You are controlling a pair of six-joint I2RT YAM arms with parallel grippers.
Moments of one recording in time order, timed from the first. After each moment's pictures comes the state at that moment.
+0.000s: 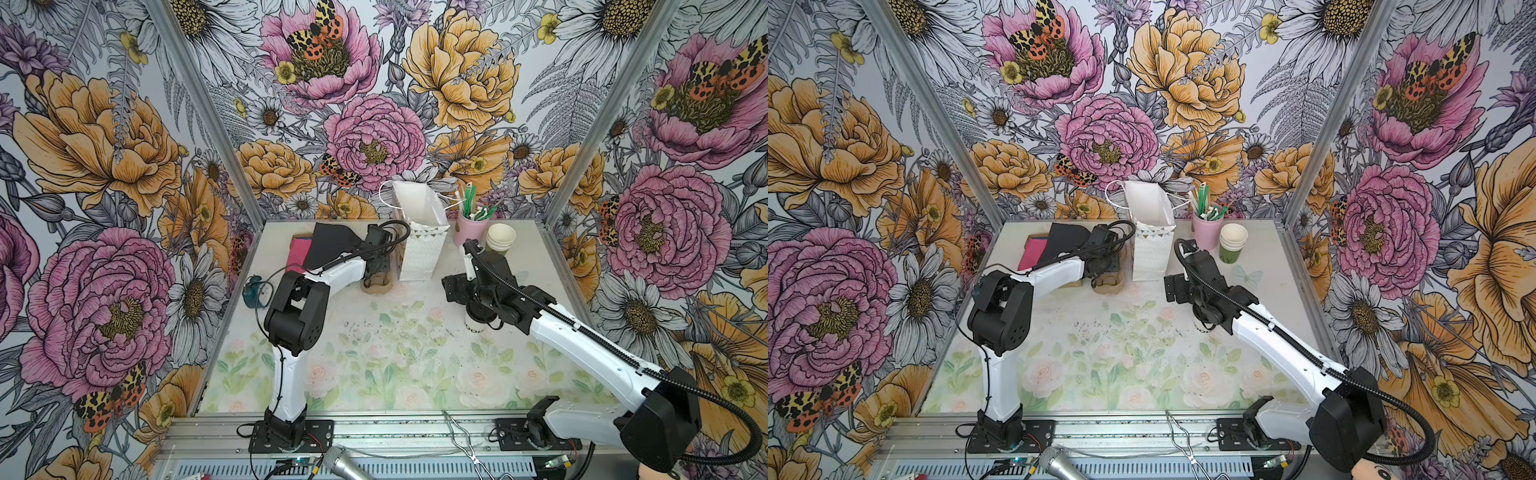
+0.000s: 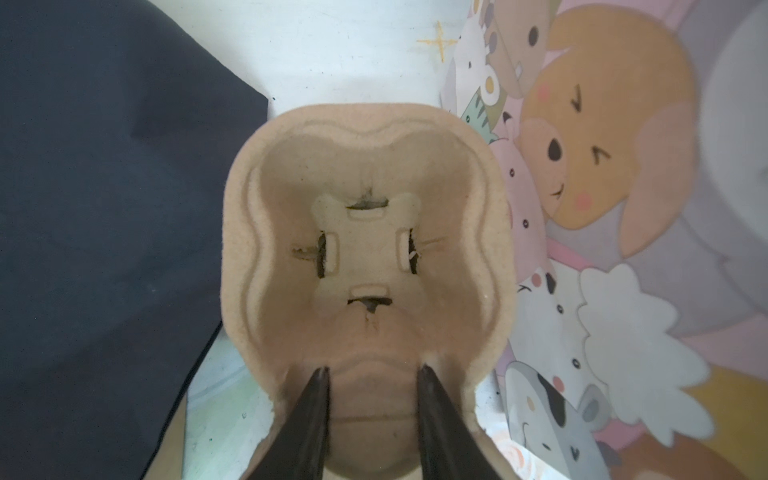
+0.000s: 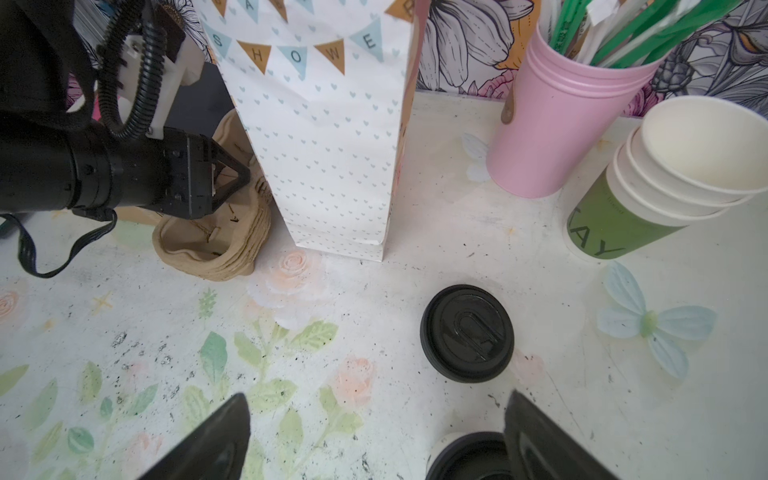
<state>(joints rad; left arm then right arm) -0.46 2.05 1.51 -0.35 -0.24 -0.37 0.56 1.25 1.02 -0.47 0.16 0.24</state>
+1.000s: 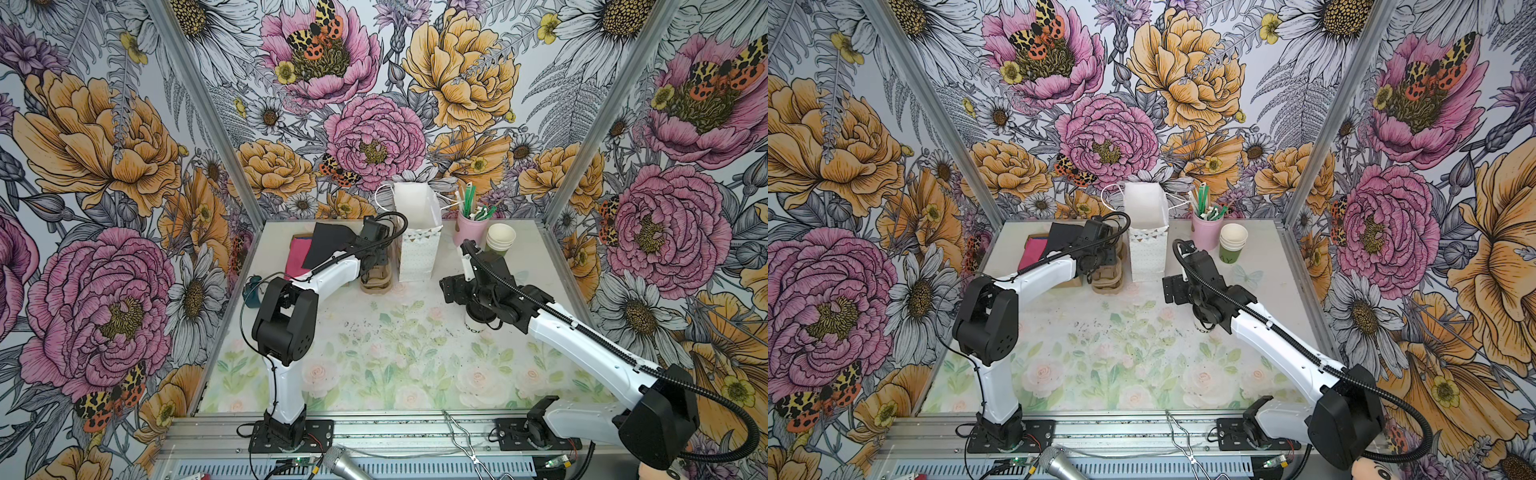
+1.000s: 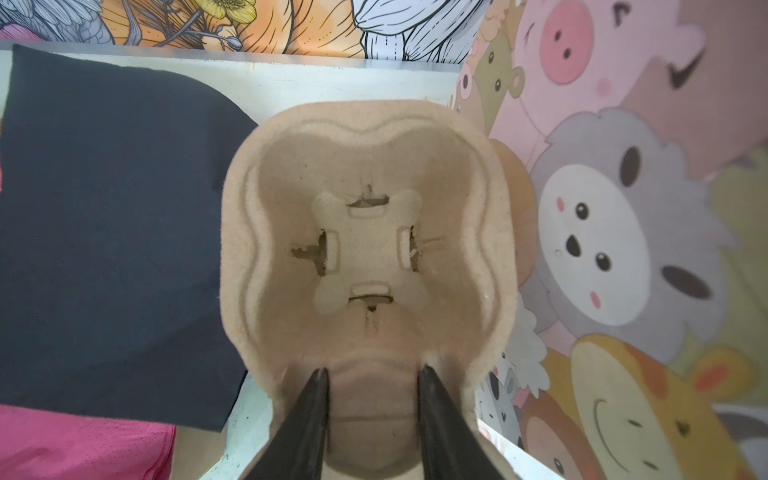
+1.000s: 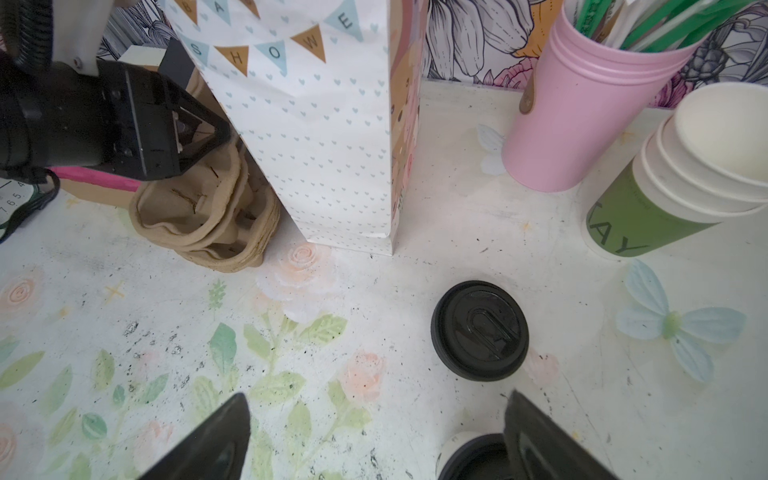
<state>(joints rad) -0.46 1.94 1.49 -0.35 -0.26 -0.38 0.56 1.26 1.02 -0.47 0.13 0.24</state>
